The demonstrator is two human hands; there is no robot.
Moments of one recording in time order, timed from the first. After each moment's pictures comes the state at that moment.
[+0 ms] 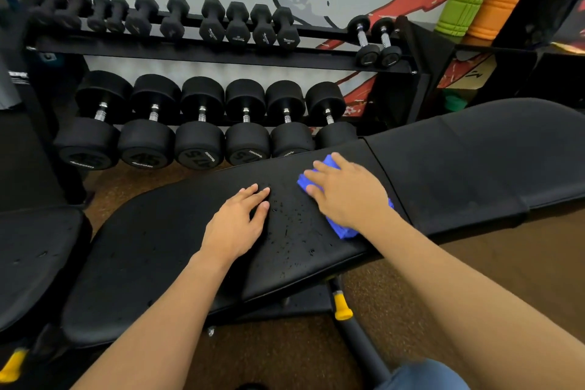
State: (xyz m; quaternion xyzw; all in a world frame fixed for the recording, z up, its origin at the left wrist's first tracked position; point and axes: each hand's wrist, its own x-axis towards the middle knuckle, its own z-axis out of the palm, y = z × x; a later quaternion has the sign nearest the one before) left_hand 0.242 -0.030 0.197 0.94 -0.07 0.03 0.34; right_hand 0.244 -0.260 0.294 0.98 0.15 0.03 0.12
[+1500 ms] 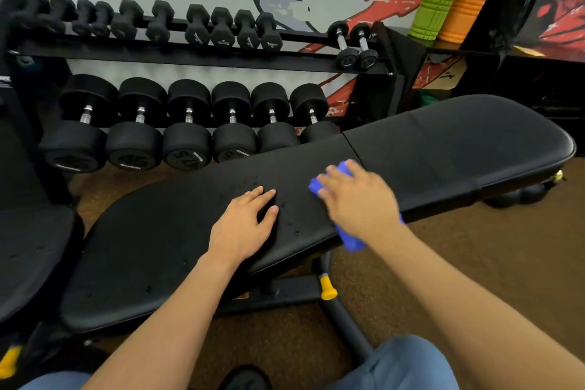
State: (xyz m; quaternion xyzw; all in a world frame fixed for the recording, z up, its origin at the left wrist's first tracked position) left_hand 0.197 -0.056 0.216 0.94 -0.10 0.03 0.33; right_hand 0.178 -0.285 0.294 0.98 0.08 0.13 0.12
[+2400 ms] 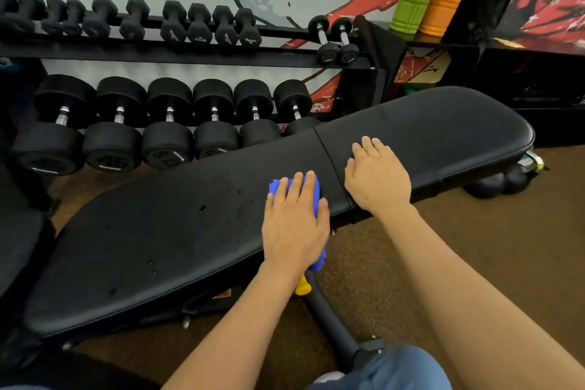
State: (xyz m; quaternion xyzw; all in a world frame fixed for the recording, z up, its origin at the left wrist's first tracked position) left_hand 0.146 -0.198 0.256 0.95 -0.14 0.10 0.28; right_hand 0.183 -0.371 0.319 0.99 -0.05 0.13 0.03
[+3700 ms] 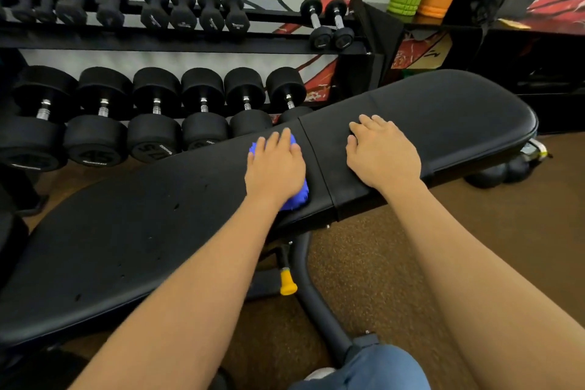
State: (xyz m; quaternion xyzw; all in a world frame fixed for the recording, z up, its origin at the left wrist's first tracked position) left_hand 0.249 -0.226 0.273 0.95 -0.08 0.05 0.31; right_hand 0.204 -0.409 0.340 0.99 -0.02 0.15 0.06
